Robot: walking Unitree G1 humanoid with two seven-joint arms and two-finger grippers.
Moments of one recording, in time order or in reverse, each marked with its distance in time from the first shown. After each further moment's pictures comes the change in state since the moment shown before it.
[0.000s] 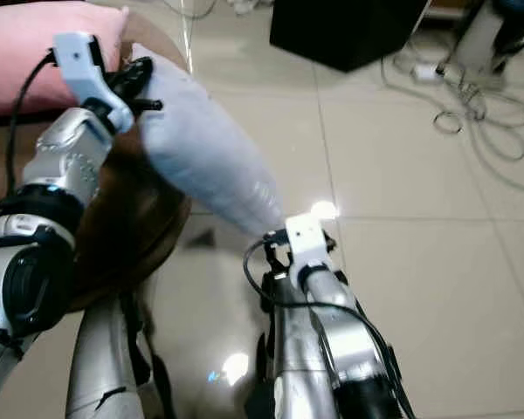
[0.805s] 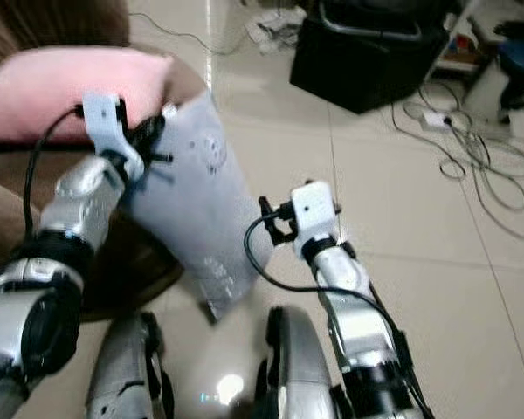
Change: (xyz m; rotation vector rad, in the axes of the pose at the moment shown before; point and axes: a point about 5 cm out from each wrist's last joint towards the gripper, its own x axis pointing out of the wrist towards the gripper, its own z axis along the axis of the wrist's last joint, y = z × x) left arm -0.033 0.003 -0.068 0.070 0.189 0.025; right arm -0.011 -0.011 0.046 -0.009 -0.284 0.051
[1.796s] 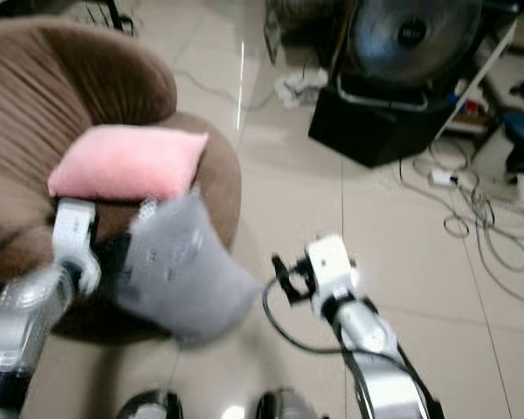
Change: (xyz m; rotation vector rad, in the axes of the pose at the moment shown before) left arm -0.135 0.033 -0.097 0.046 0.444 0.042; right arm -0.064 0.001 -0.048 0.049 0.254 0.062
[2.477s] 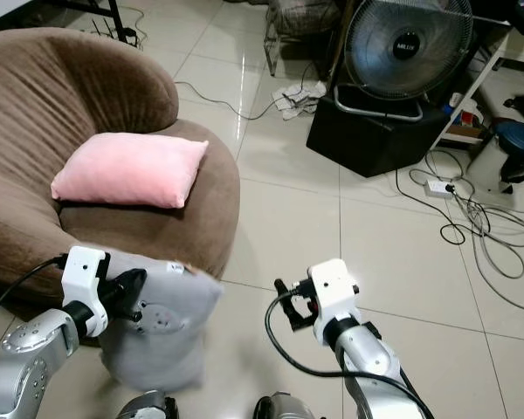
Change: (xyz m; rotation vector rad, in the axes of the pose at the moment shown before) left arm -0.022 -0.036 -0.018 -0.058 0.029 -0.080; right arm -0.012 0.007 -0.014 0.032 0.078 -0.032
